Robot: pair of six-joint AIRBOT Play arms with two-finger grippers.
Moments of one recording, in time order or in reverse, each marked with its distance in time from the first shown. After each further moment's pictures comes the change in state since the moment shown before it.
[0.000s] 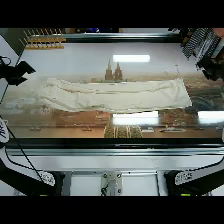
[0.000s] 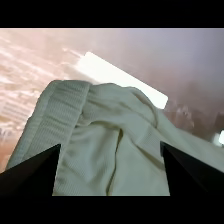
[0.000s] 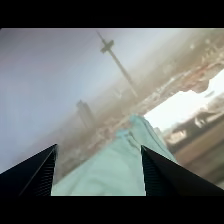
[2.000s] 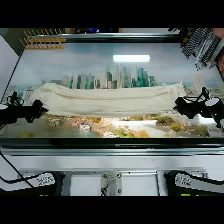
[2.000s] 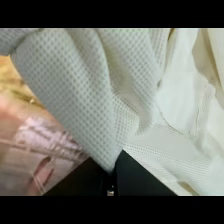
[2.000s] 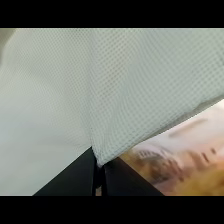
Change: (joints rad) left arm 0.136 0.354 -0.925 -0.279 0.180 0.276; right arm 0.059 0.317 -0.757 0.014 0.080 -0.061
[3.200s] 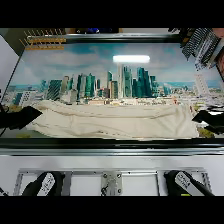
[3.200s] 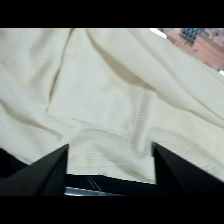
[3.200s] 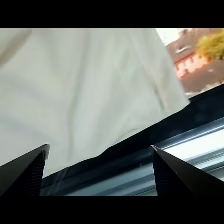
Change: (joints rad) left arm -0.044 0.503 -0.060 0.148 -0.250 0.000; right arm -0.267 0.267 0.074 -0.273 0.484 -0.132
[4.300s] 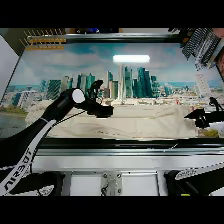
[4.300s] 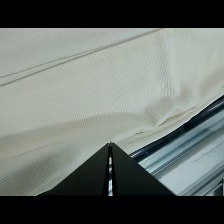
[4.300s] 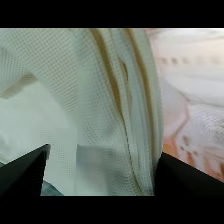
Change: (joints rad) left arm -1.042 -0.514 0.309 -0.004 0.201 -0.297; right arm -0.145 -0.739 0.362 0.377 0.261 -0.469
